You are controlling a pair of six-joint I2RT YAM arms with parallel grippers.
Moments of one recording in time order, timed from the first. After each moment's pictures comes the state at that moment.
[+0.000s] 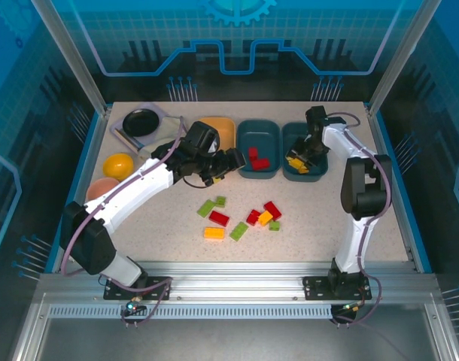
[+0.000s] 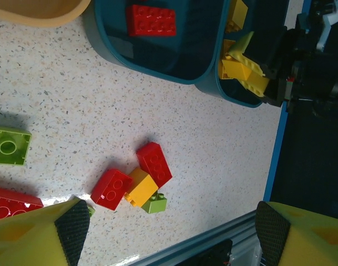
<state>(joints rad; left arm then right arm) -0.58 1.53 1.35 -0.68 0.29 -1.01 0.09 2.02 1.60 -0.94 -0.26 0.66</state>
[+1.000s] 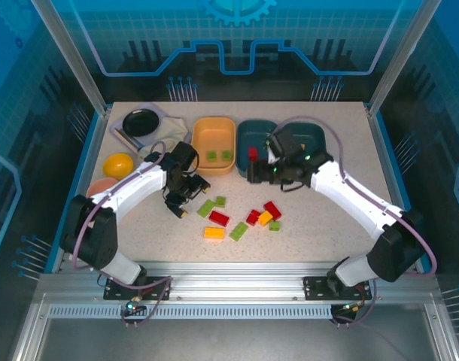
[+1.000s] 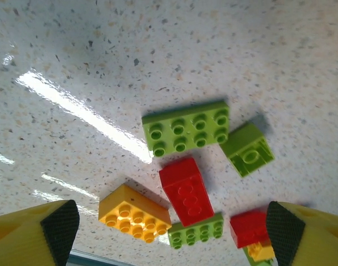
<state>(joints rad) -0.40 1.57 1.12 -0.95 0.22 -1.31 0.62 1.45 1.27 -0.84 -0.06 0.53</state>
